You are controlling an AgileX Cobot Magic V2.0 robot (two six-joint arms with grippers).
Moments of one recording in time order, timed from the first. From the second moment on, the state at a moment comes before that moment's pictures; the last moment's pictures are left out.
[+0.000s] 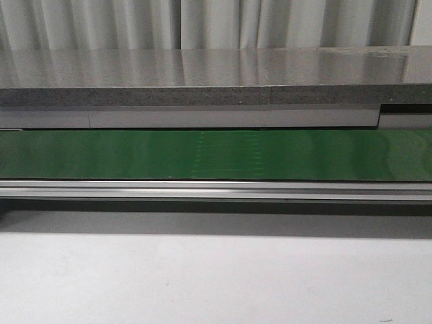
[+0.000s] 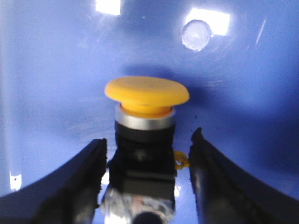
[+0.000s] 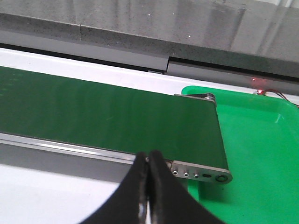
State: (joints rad) left arm 0.29 2.17 -1.73 0.08 1.20 0.14; right arm -0.03 0.15 -0.29 0.03 0.45 -0.12
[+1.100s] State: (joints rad) left arm 0.07 1.83 -1.84 -0.14 1.19 0.15; right arm -0.03 0.15 -0.29 0.03 0.45 -0.12
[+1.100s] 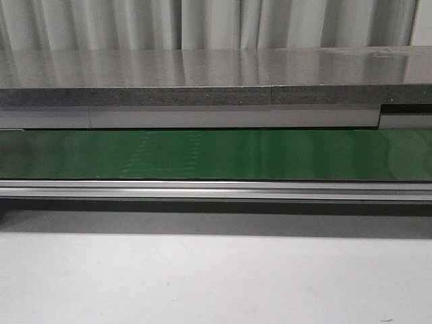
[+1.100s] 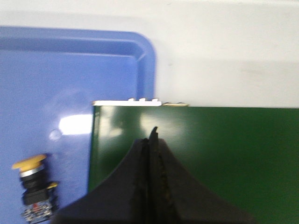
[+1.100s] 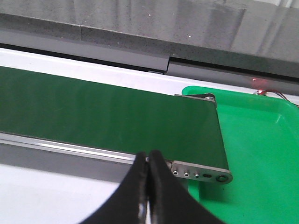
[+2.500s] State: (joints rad) left arm -0.09 0.85 -0.87 -0.16 0.67 0.15; right arm -0.03 0.15 -0.29 0.03 0.45 -0.12
